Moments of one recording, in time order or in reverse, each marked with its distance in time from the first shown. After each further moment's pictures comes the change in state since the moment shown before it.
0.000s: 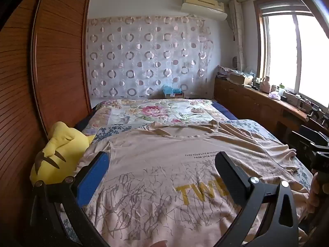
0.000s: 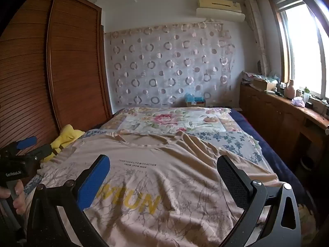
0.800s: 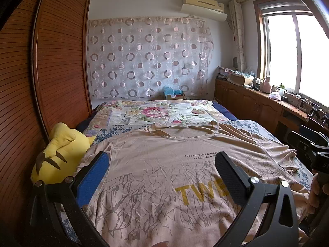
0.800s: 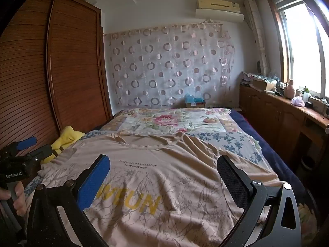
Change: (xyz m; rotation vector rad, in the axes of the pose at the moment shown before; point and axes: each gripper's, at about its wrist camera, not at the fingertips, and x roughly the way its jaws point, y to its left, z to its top) left arm 0.000 0.000 0.000 -0.001 -0.003 0.002; right arm -0.003 0.001 0.000 0.005 -0.003 0.002
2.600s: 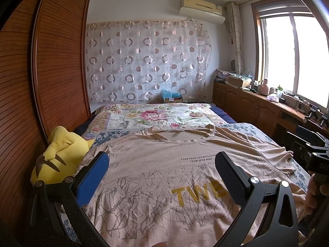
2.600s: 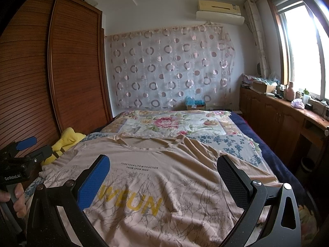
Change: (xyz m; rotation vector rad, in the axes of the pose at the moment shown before) left arm 0.000 0.000 0.000 0.002 -0.012 0.001; right arm 0.000 0.001 0.000 0.001 -0.012 -0.001
